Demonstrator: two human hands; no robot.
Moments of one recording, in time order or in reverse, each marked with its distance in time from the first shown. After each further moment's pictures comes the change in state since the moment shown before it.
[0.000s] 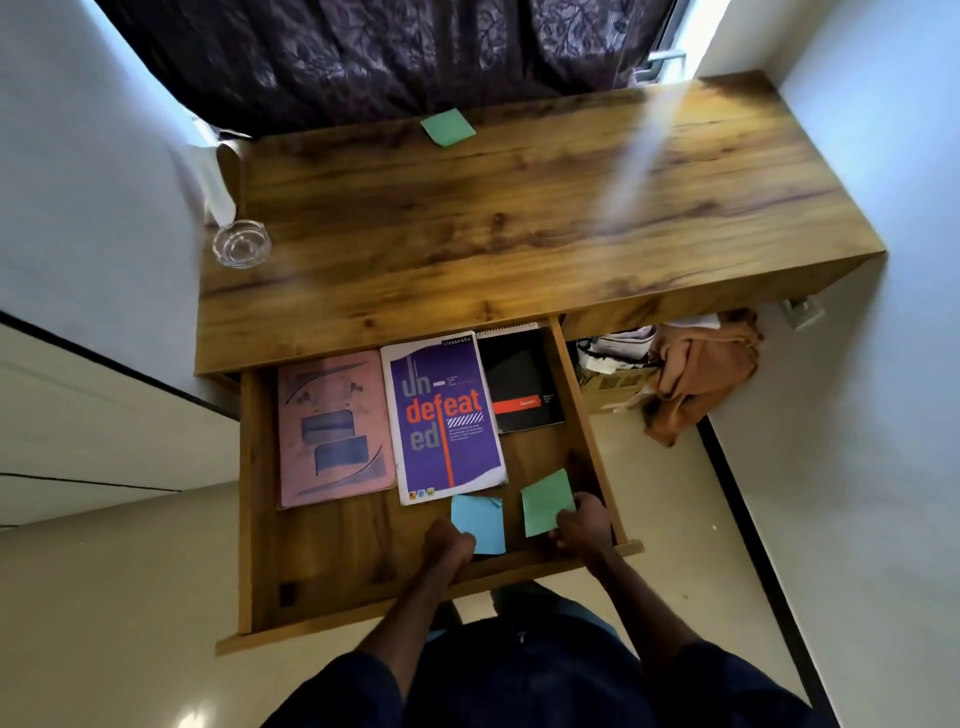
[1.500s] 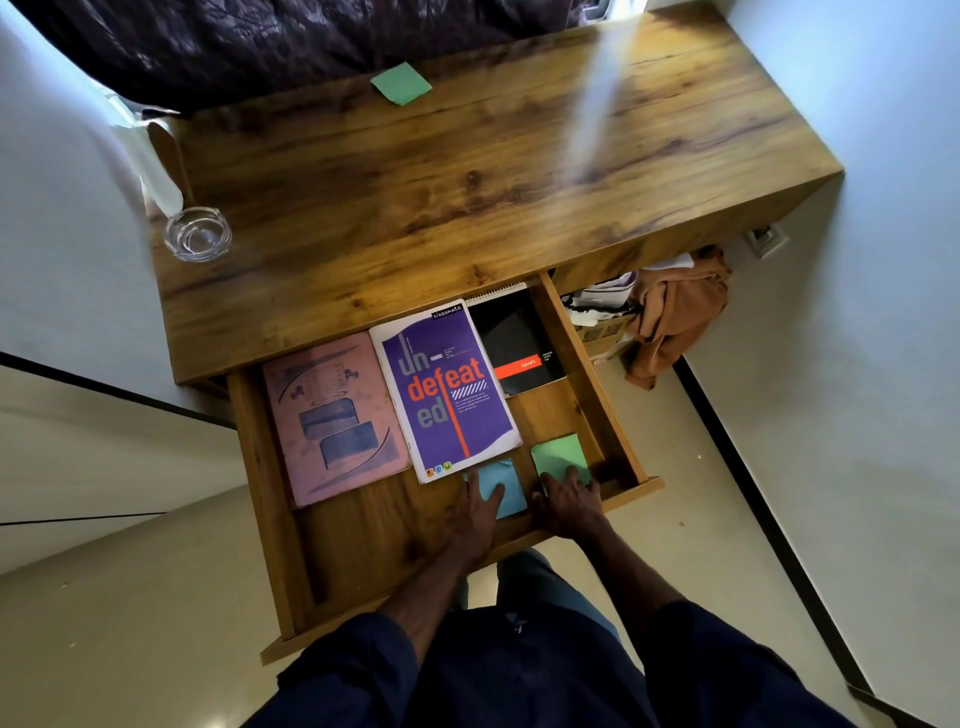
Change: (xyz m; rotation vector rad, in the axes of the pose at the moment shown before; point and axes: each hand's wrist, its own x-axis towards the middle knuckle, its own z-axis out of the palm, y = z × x) left_hand 0.009 -0.031 -0.018 0.072 -0.209 0.390; right_hand -0.020 0.016 0.067 -0.938 -0.136 -0.251
